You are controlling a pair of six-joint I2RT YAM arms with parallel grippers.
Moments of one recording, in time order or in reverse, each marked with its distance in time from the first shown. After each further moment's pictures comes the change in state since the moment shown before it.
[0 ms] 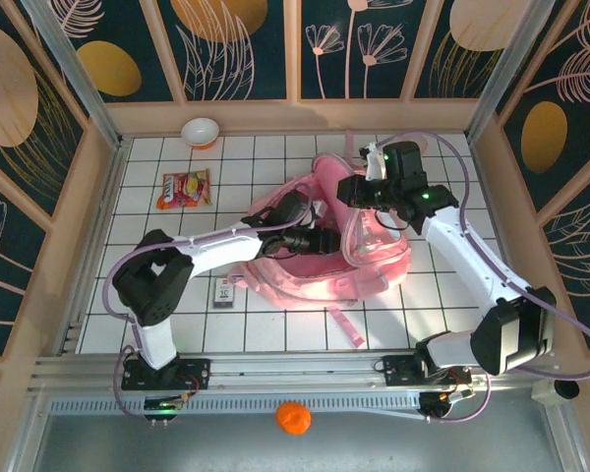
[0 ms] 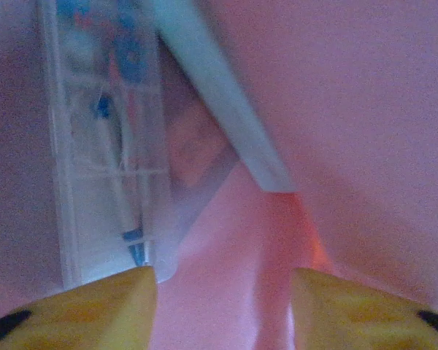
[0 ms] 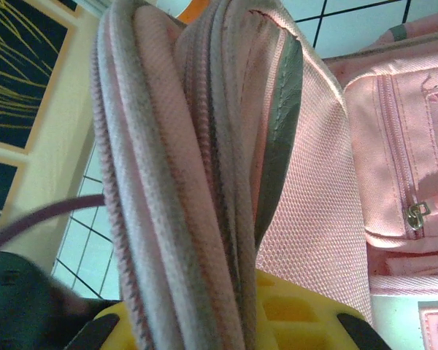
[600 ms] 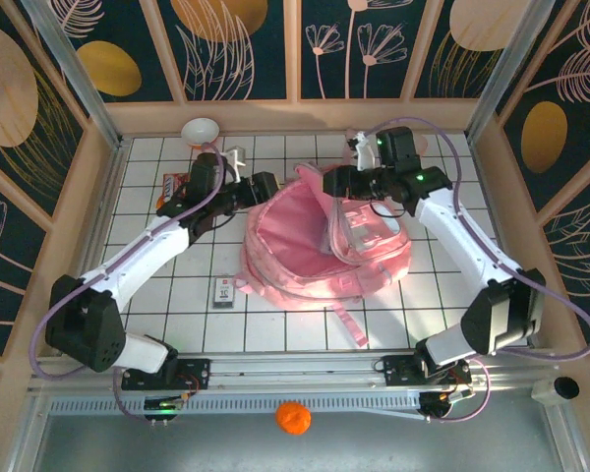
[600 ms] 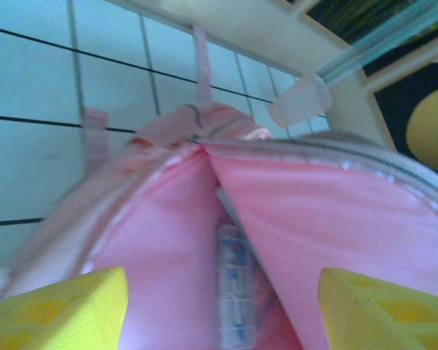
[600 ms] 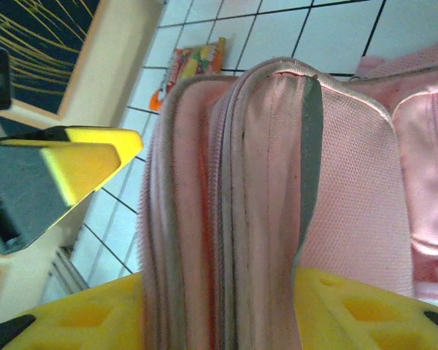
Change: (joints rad) left arm 0.371 -0.385 -0.098 -0.051 -0.096 0.045; right arm 0.002 0.086 0.141 -0.097 -0.123 -0.038
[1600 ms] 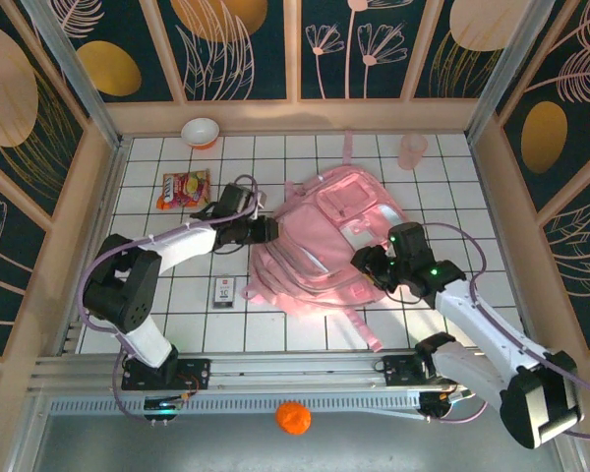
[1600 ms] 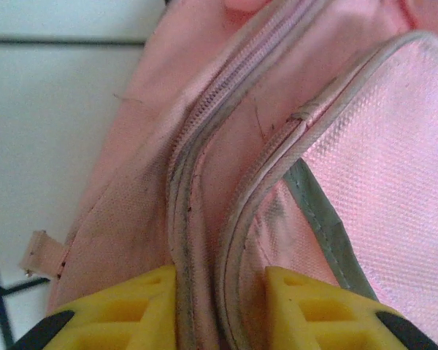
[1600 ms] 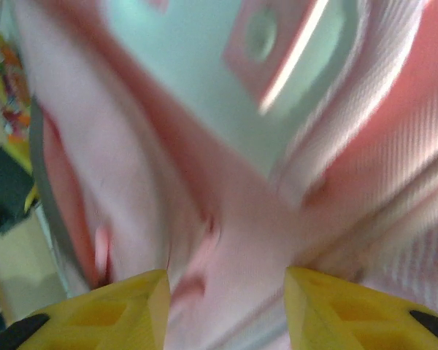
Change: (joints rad) left arm -0.078 0.263 -0.139 0.004 0.034 0.158; right arm 0.028 -0.484 -0.794 0.131 0.260 0.633
